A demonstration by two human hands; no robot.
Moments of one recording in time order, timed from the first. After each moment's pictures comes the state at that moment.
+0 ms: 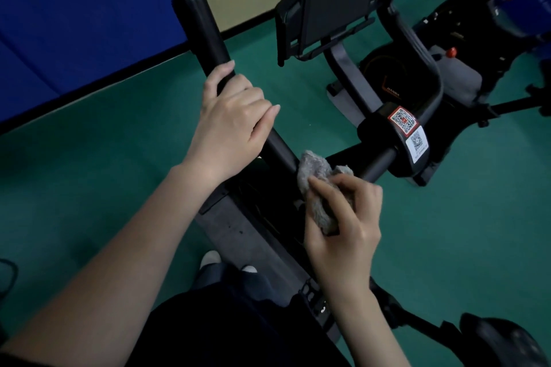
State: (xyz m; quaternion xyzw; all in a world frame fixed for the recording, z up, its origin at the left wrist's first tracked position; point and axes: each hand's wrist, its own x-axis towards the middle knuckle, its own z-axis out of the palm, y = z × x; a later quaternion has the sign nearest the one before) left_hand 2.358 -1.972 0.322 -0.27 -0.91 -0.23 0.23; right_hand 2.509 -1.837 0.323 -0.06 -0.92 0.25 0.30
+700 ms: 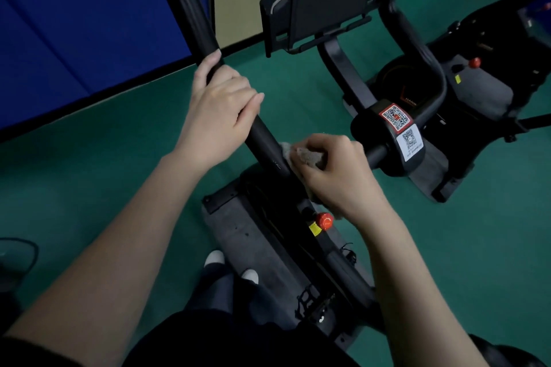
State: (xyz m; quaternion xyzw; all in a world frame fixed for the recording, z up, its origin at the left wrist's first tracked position) left_hand 2.365 -1.966 0.322 -0.23 -0.92 -0.23 0.21; right_hand 2.450 -1.797 0.369 -0.03 -0.94 0.34 -0.03
